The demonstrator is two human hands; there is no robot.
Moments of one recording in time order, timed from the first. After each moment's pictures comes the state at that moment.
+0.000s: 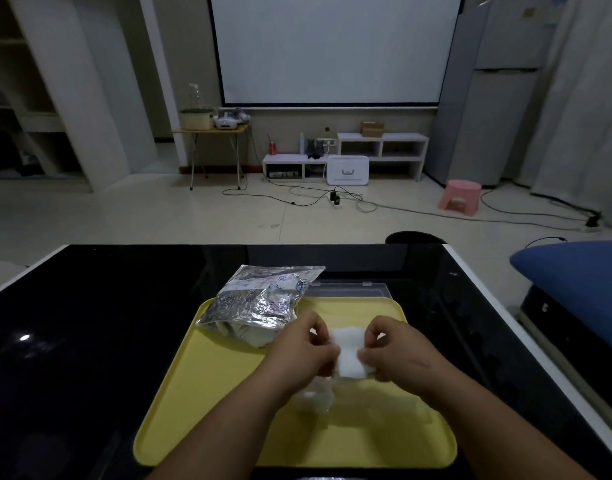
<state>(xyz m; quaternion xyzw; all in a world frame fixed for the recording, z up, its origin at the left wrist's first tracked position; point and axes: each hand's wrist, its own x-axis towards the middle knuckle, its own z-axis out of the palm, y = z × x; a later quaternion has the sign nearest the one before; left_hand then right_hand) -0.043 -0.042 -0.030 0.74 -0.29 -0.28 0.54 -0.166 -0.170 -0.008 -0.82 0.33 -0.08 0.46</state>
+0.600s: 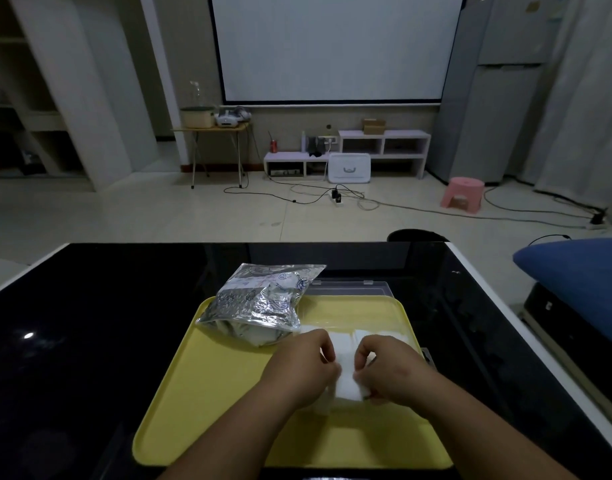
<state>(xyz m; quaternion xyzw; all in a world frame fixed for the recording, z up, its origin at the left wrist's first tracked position) -0.047 -0.045 -0.042 0.87 -0.37 -0.16 0.28 -0.157 -0.162 -0.019 -0.84 0.36 0.03 0.41</state>
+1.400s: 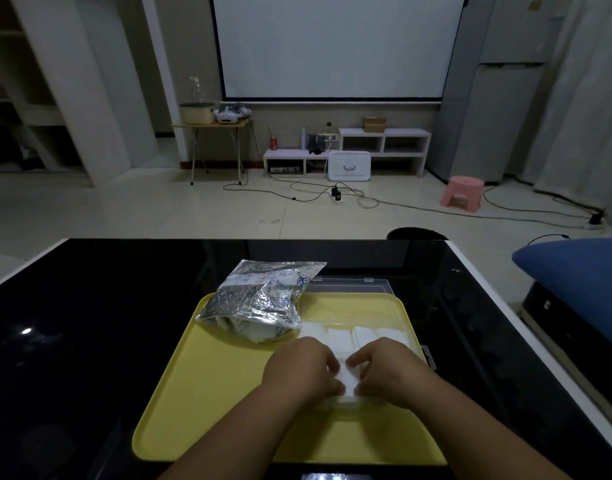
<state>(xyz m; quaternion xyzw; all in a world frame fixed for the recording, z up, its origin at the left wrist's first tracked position) -0.048 -0.050 -0.047 0.89 -0.41 -0.13 0.13 -0.149 -0.167 -0.032 -0.87 0.34 0.10 0.33</state>
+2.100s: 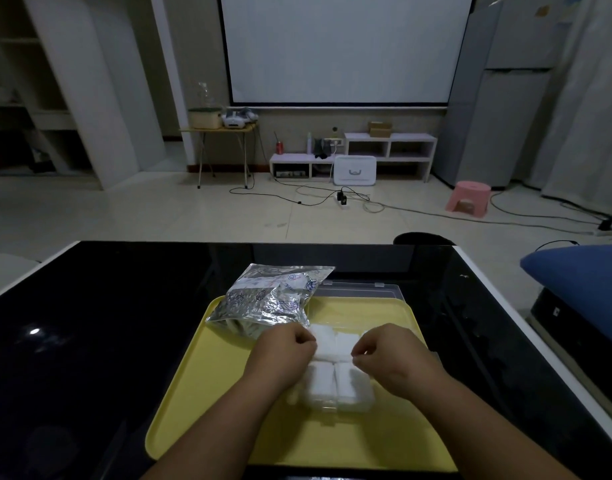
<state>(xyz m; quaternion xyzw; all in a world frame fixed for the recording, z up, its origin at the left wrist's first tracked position) -0.013 -0.025 -0.044 0.88 -0.28 -0.15 0.37 -0.141 -0.160 -0.015 -0.92 0.31 -0.01 0.25</state>
